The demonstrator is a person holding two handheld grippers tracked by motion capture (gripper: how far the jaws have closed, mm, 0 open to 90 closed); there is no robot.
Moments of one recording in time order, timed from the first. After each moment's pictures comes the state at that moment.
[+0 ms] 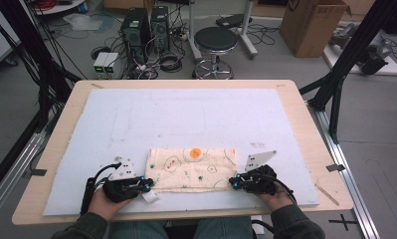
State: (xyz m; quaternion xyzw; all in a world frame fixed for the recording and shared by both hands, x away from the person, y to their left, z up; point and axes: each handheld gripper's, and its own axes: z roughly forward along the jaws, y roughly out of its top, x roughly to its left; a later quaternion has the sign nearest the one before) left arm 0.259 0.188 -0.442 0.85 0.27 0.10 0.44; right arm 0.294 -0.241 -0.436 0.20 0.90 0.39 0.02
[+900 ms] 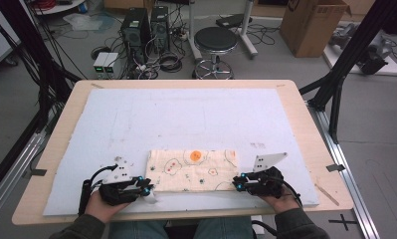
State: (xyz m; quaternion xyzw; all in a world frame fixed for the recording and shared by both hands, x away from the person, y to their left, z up) left arm 0.250 0.193 -0.436 0.84 0.26 0.10 0.46; right arm 0.282 -0.254 -0.426 0.21 0.88 0.42 0.02
